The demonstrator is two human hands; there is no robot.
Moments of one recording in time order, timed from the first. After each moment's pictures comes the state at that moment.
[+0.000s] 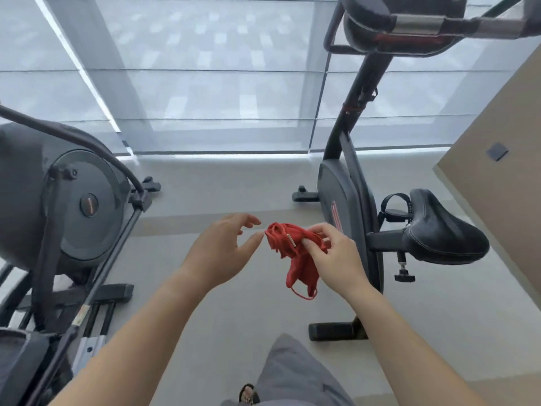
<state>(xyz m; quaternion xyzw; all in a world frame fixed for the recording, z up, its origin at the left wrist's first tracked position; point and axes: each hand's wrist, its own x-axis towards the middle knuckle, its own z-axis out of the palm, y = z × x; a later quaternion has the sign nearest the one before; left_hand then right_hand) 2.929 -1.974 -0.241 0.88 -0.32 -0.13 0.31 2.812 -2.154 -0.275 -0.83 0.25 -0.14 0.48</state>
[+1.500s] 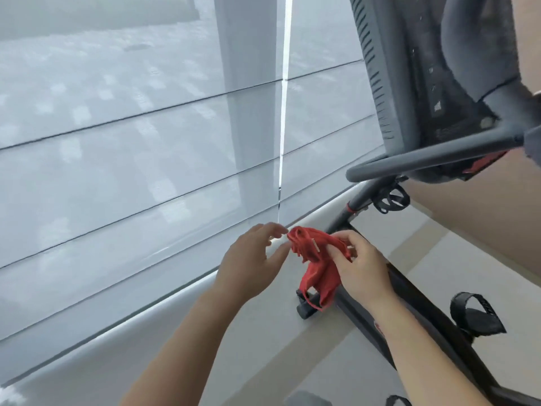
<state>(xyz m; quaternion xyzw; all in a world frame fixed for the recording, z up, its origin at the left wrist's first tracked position) 3.623 -2.367 -0.218 0.74 -0.55 -0.20 0.32 3.445 -2.459 -0.260 -0.72 0.46 -0.35 0.40</state>
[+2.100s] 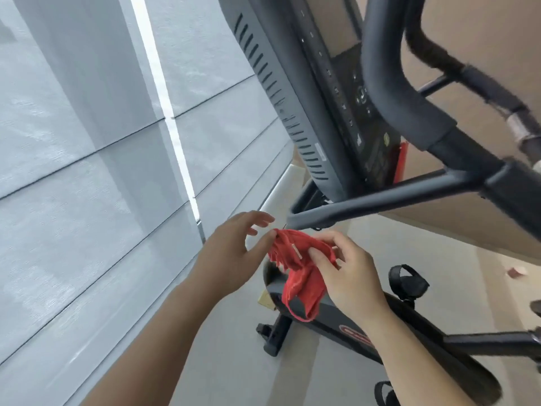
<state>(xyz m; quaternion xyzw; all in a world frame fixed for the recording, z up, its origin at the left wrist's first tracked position) 3.670 -2.554 -0.180 0.54 -0.73 -0.24 0.33 3.473 -2.532 -0.213 -0.64 0.54 -0.47 0.28</state>
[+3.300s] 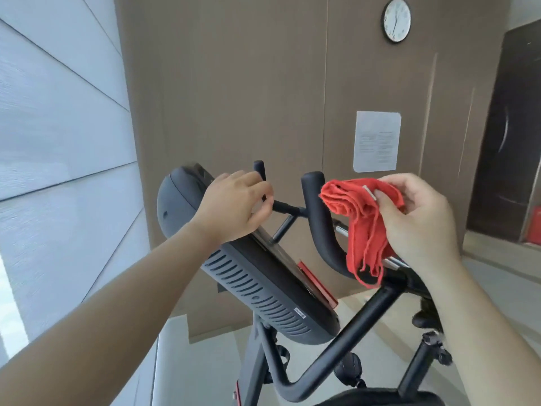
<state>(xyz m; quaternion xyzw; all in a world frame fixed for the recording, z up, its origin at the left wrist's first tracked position) 3.667 -2.778 0.083 0.04 -0.89 0.18 0.42 3.524 -2.559 0.054 -0.40 0.62 -0.62 -0.27</state>
